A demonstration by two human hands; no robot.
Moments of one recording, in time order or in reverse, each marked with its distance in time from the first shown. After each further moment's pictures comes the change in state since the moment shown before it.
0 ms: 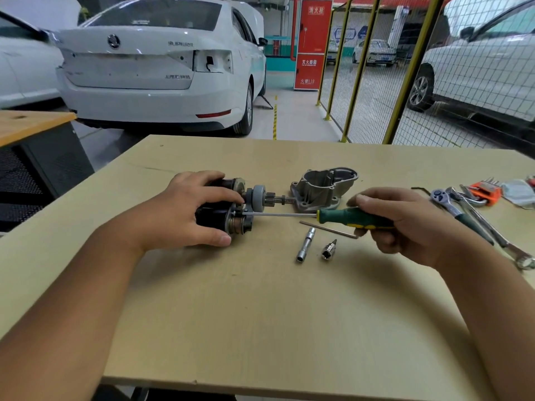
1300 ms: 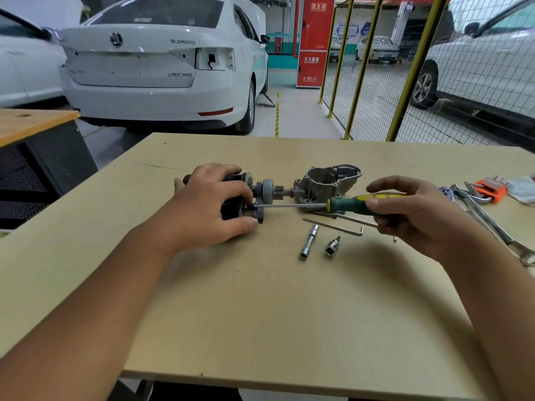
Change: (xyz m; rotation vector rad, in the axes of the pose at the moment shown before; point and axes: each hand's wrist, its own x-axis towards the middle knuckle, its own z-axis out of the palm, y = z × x) left_hand 0.007 0.032 0.018 0.030 0.219 -0.051; right_hand 0.005 0.004 -0.009 0.141 0.119 -0.083
